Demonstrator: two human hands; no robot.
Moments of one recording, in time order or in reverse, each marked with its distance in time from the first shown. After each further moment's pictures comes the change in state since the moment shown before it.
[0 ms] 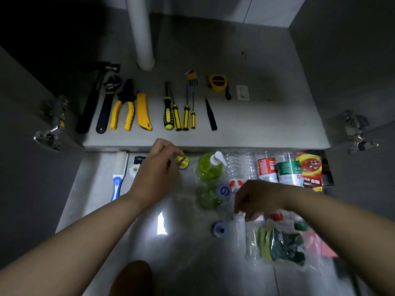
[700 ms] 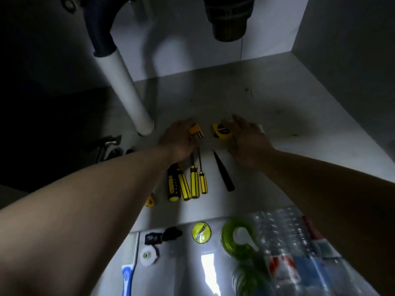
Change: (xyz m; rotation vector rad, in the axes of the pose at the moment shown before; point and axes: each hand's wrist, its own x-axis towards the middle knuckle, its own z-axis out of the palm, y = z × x) left_hand 0.280 -0.008 -0.005 0.395 -0.244 -0.095; right_hand 0.156 -0.028 -0.187 -0.134 1.058 -0.187
